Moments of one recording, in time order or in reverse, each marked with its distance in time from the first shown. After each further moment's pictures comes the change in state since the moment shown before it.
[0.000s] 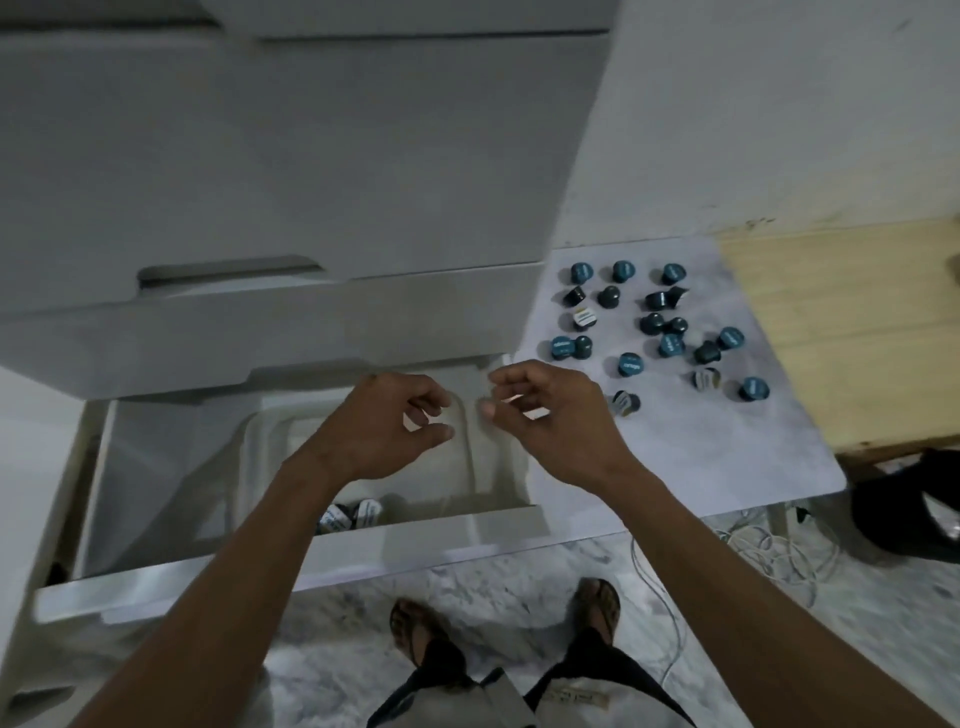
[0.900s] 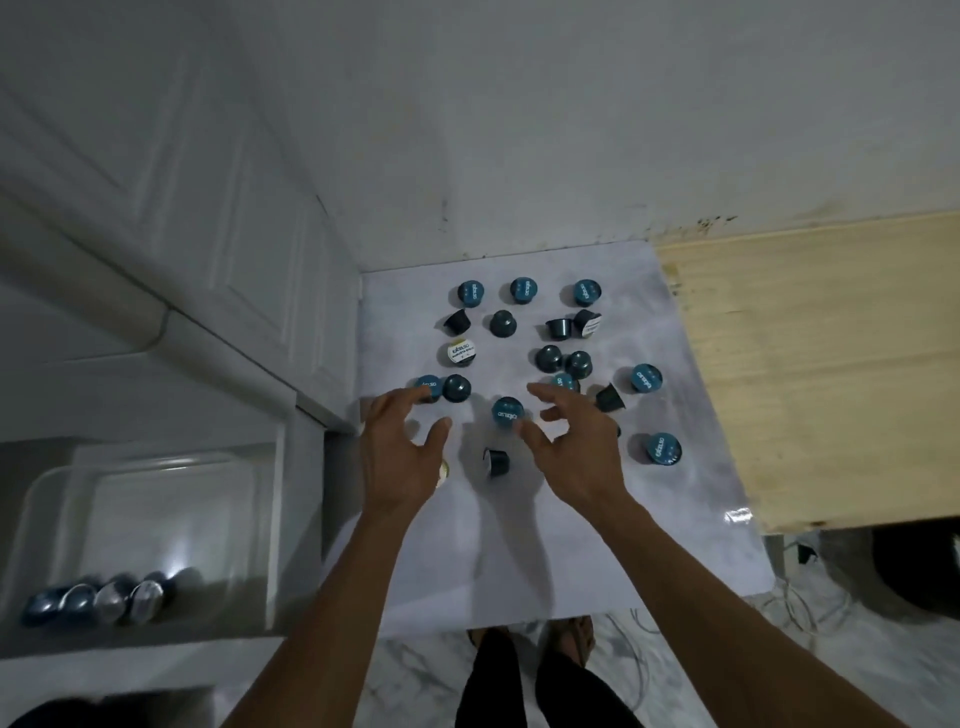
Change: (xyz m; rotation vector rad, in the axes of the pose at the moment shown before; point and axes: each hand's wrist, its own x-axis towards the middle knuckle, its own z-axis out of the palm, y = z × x) left_hand 0.167 0.108 0.222 -0.223 0.609 -0.245; right_hand 0.066 0.219 -0.176 -0.058 0.186 0.100
